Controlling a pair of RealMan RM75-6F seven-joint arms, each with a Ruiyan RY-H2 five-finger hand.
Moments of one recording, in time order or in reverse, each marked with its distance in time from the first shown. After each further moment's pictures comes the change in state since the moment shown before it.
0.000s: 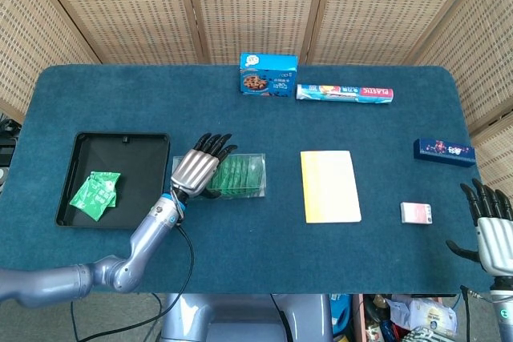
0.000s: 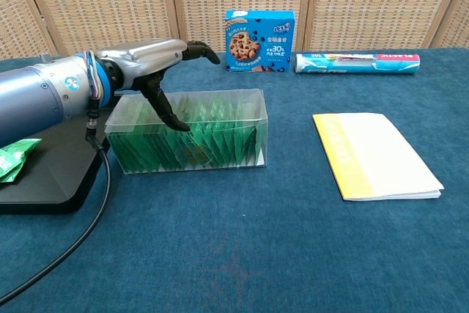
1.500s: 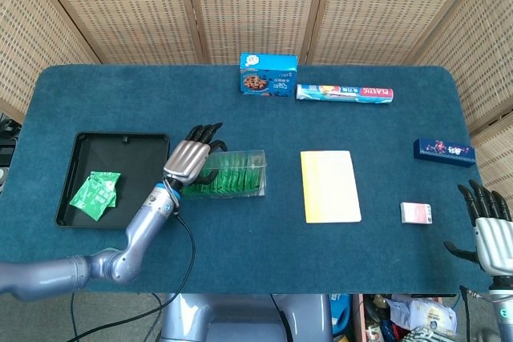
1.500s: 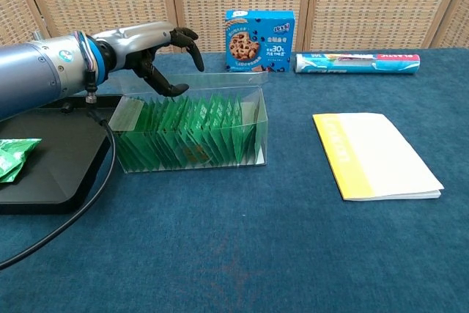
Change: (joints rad) left arm -0.051 0.045 -0.021 -0.001 -0.135 -0.003 -0.110; right arm 0.007 0.004 -0.006 0.001 0.006 -0.025 0.029
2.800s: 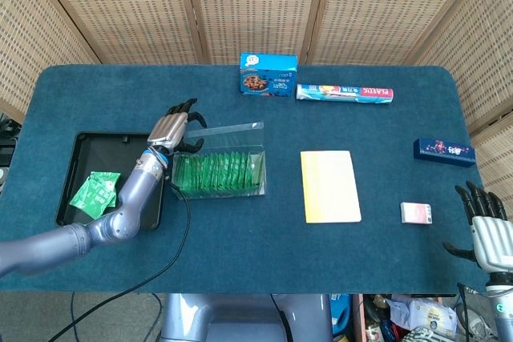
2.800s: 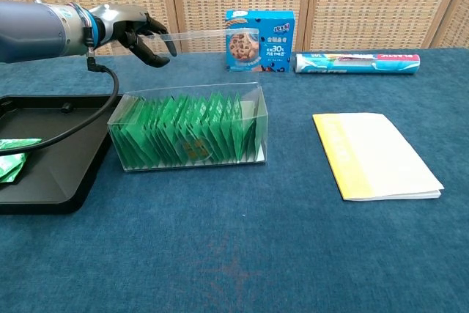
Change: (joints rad) left arm -0.130 0.054 -0.058 0.220 -0.356 -0.210 -0.119; right arm 0.019 -0.020 0.000 0.032 0.039 -0.057 -0.003
